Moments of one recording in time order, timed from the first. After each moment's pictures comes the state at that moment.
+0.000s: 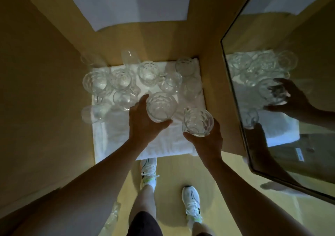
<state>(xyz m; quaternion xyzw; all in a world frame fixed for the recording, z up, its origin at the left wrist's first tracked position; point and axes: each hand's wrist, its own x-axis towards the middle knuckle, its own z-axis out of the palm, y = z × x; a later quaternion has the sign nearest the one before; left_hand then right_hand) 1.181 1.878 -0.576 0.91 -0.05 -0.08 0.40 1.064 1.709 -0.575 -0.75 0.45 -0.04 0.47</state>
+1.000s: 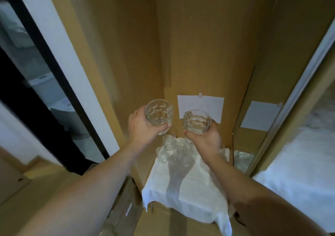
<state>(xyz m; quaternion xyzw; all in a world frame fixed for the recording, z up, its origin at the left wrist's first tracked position) 0.992 1.983 -0.187 0.90 0.08 0.24 0.36 1.001 1.776 -0.230 -0.79 0.11 -0.14 0.59</state>
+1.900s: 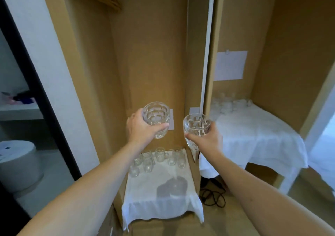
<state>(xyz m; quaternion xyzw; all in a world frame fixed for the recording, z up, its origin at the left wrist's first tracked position) 0.824 1.962 -0.105 0.84 -0.10 0.22 0.48 0.738 1.752 -0.138 -0.78 0.22 -0.29 0.51</state>
